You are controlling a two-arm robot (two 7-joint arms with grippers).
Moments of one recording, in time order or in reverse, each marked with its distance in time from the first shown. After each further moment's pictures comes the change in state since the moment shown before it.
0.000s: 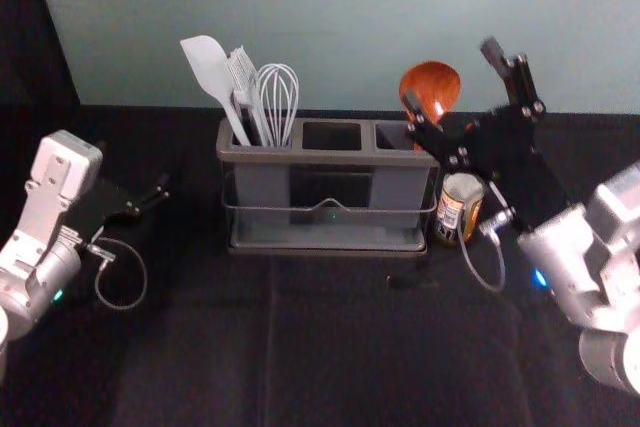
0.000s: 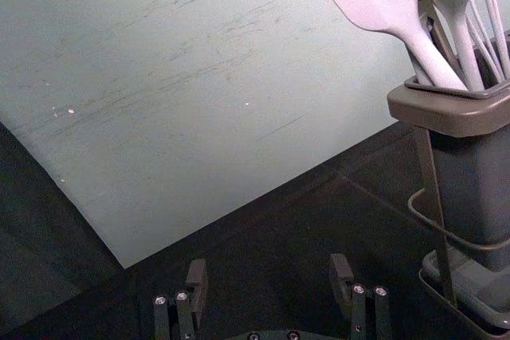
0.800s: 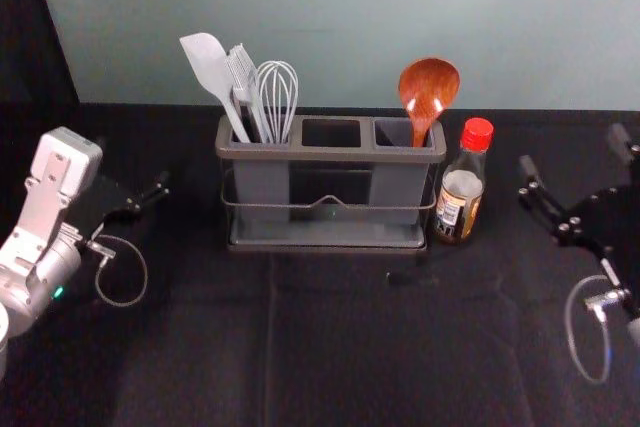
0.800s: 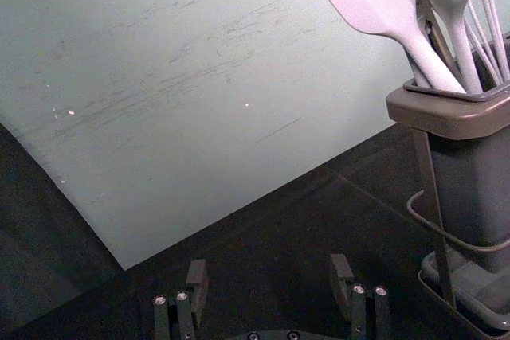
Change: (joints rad) left arm 0.000 0.000 0.000 0.000 0.000 0.000 0.000; right arm -0.406 0.031 0.188 -0.385 -0.059 0.322 -0.158
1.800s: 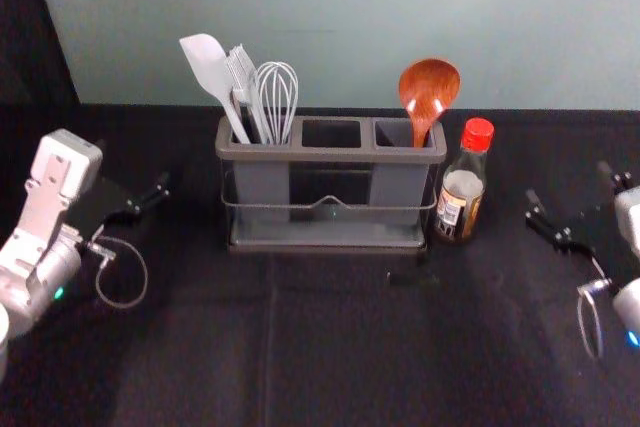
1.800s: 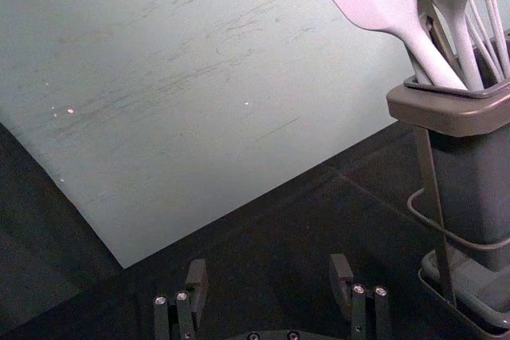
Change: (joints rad) left arm 0.000 0.000 0.000 0.000 0.000 0.000 0.000; right arm 0.244 0.020 0.010 0.392 -0.104 0.097 0.009
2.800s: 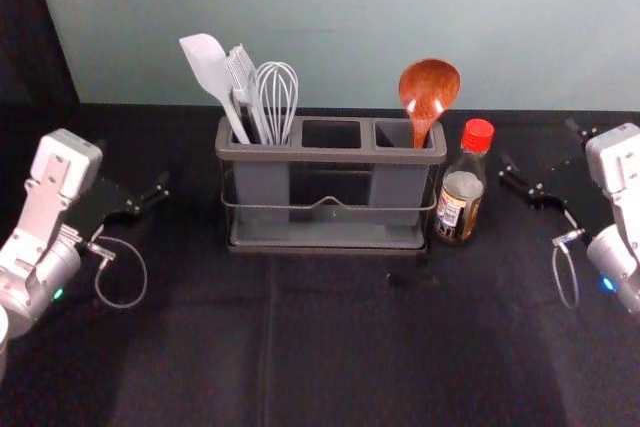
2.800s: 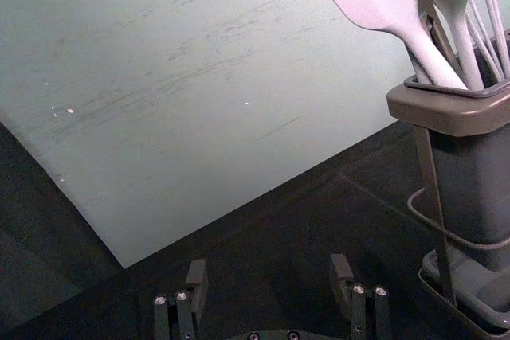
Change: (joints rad) left arm 0.000 0.000 0.000 0.000 0.000 0.000 0.000; right arm 0.200 0.019 -0.079 0.145 0.032 0.017 0.049
